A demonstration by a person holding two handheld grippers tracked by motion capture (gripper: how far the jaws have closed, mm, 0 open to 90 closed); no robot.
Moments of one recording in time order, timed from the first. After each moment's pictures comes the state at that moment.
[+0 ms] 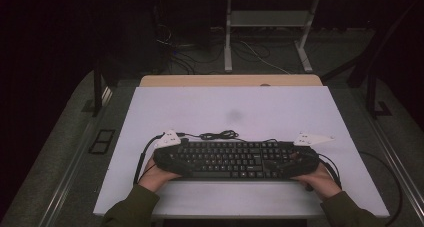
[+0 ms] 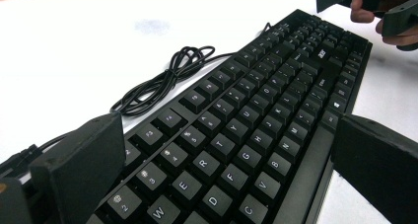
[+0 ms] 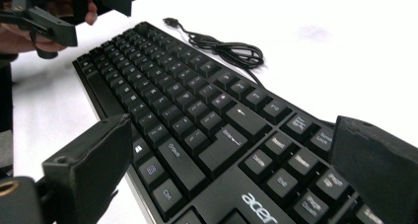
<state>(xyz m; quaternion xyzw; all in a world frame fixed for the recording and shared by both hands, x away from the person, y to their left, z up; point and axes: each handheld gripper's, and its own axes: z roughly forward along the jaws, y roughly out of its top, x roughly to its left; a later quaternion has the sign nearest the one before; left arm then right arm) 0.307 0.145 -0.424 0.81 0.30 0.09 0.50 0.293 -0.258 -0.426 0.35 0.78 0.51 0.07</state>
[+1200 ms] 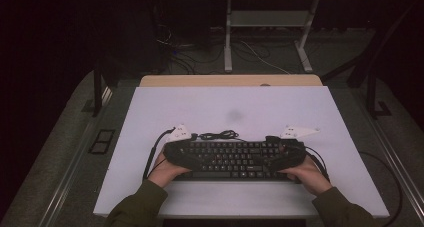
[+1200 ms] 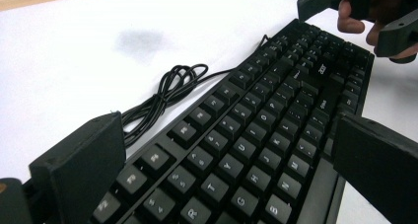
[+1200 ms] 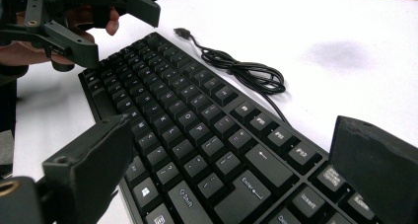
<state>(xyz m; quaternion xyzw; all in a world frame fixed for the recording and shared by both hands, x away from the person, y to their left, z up) 0.322 0.118 -0.420 0.81 0.29 0.09 0.50 0.311 -0.228 -0.419 0.33 0.79 0.51 0.06</state>
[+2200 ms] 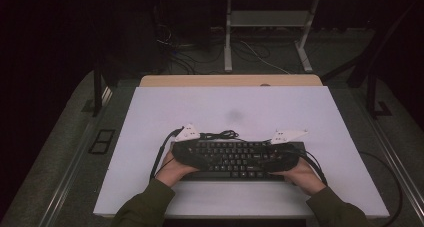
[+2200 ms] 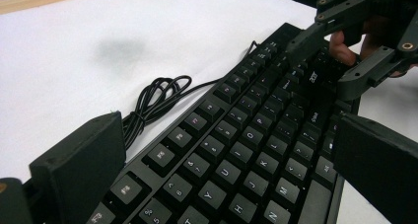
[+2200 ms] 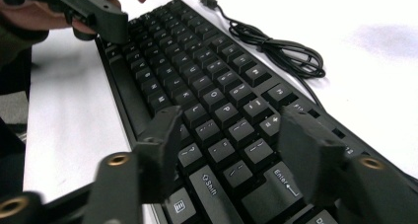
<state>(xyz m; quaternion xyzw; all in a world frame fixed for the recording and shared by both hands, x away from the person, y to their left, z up) 0.323 0.100 -0.421 0.81 0.28 0.08 0.51 0.308 -0.212 -0.426 0.29 0.83 0.47 0.04</state>
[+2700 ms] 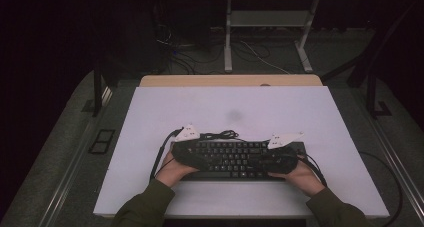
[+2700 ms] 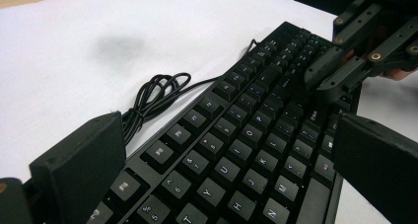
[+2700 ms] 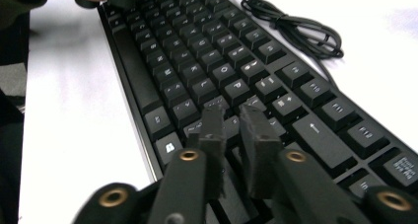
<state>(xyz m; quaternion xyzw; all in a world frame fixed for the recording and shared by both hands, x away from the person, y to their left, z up) 0.323 0.100 -0.423 0.81 0.28 0.08 0.51 0.305 -0.209 -0.431 0.26 0.86 0.44 0.04</state>
